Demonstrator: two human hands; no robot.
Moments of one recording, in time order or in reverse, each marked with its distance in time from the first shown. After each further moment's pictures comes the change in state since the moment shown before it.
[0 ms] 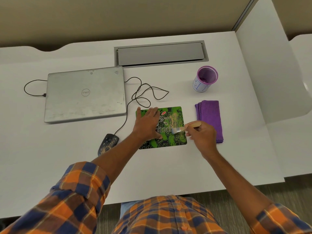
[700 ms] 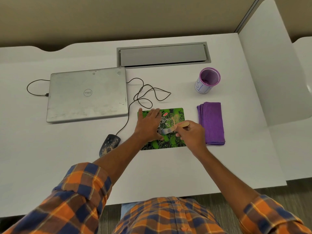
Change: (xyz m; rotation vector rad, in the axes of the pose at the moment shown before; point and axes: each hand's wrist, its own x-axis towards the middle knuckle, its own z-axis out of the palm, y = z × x) left_hand -0.001 0.001 -0.002 -0.006 -0.012 -0.006; right_hand 0.000 -0.017 0.034 -0.001 -0.104 -0.025
